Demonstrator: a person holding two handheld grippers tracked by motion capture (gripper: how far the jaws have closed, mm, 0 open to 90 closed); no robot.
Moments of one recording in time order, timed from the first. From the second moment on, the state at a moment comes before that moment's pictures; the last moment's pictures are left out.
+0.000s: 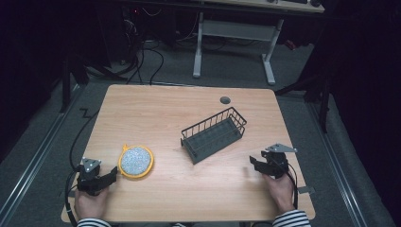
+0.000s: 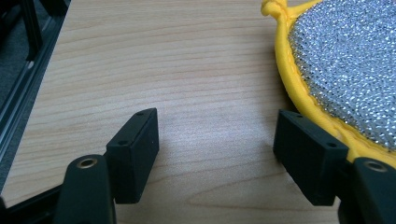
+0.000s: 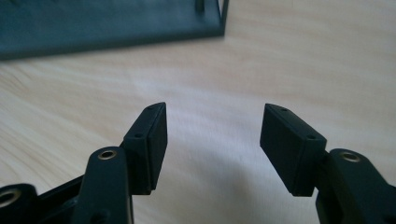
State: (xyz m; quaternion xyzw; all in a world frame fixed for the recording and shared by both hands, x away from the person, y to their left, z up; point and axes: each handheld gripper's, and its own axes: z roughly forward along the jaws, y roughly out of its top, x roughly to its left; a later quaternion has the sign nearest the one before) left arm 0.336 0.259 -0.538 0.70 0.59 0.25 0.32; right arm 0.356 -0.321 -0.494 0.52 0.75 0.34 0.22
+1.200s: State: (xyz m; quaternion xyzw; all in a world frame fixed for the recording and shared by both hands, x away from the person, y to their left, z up) left arm 0.336 0.258 -0.537 0.70 0.58 0.25 0.32; right arm 0.505 -0.277 -0.434 0.52 0.77 0.32 0.20
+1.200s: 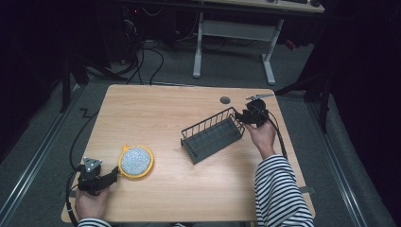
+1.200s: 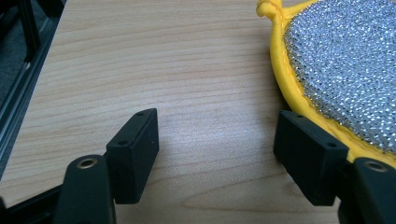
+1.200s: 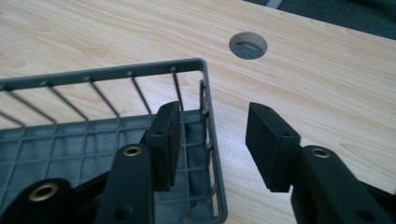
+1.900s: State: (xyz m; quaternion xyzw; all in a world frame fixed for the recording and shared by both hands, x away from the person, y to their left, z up) left arm 0.336 0.257 -0.537 0.71 0.58 0.25 0.32; right arm 0.525 -0.264 -0.443 0.56 0.75 0.31 0.16
